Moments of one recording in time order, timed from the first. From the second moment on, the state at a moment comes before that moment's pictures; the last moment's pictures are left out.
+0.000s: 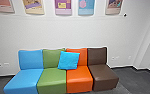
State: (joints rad) left arm 1.37 2.90 -2.65 -0.53 0.13 0.55; right arm -1.57 2.86 -2.44 0.14 0.00 0.08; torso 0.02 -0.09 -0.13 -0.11
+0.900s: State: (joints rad) left arm 1.36 2.90 -2.65 -0.53 0.13 0.55; right arm -1.56 2.88 -2.46 0.14 0.01 0.08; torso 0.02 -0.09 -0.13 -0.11
